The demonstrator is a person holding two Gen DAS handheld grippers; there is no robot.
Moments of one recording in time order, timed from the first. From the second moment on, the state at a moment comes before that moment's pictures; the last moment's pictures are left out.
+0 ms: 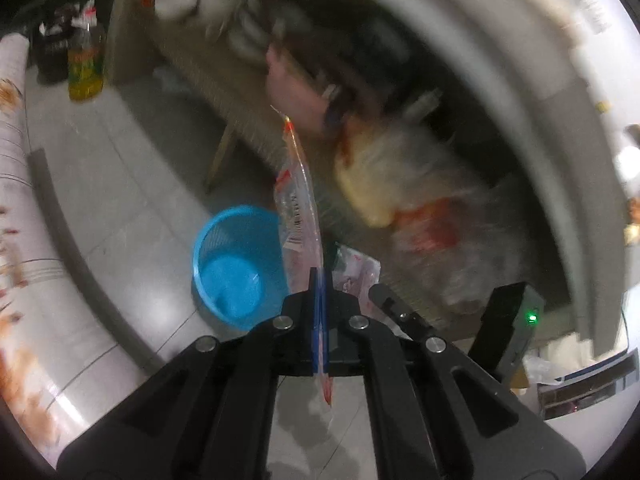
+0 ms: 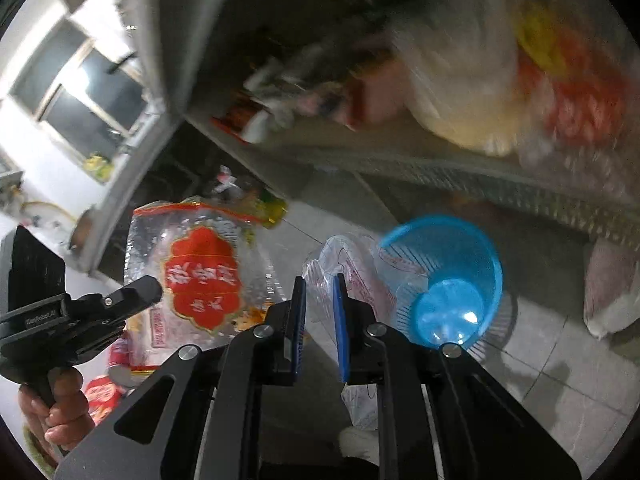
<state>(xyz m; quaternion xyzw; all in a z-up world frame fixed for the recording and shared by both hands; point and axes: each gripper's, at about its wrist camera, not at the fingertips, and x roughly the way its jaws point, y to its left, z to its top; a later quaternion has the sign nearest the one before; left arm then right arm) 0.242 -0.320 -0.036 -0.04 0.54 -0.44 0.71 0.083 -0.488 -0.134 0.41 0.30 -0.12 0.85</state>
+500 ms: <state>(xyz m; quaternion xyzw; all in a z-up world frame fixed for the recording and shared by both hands) 0.295 -0.413 -0.161 0.06 0.63 -0.34 0.70 0.172 -0.537 -0.275 0.43 0.39 -0.20 0.79</state>
